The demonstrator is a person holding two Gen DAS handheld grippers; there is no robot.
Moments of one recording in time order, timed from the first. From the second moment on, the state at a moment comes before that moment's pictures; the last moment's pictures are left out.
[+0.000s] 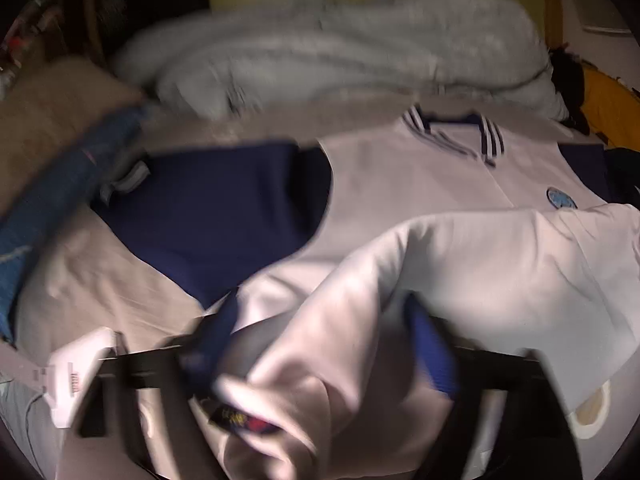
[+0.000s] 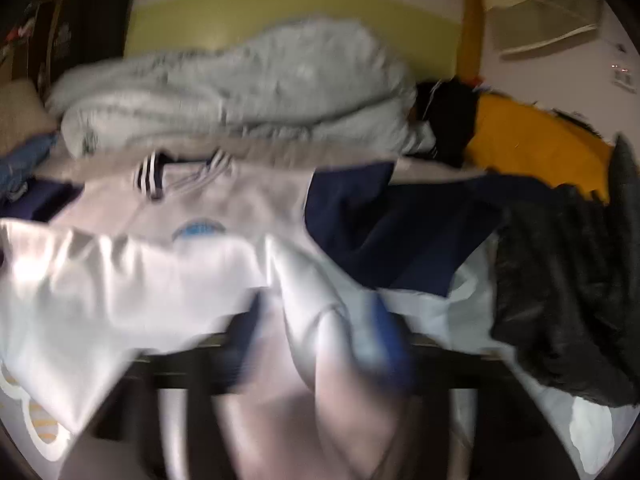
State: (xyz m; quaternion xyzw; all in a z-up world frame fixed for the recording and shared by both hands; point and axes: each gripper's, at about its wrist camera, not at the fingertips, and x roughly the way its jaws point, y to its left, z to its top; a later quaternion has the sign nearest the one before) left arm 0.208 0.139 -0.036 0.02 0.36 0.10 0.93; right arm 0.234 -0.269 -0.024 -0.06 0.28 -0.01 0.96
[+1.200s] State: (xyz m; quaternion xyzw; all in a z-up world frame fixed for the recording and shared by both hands) left arm 0.176 0.175 -0.079 -0.16 0.35 0.15 0.91; right arm 0.254 -0.327 -0.033 0.01 0.33 -0.06 0.94
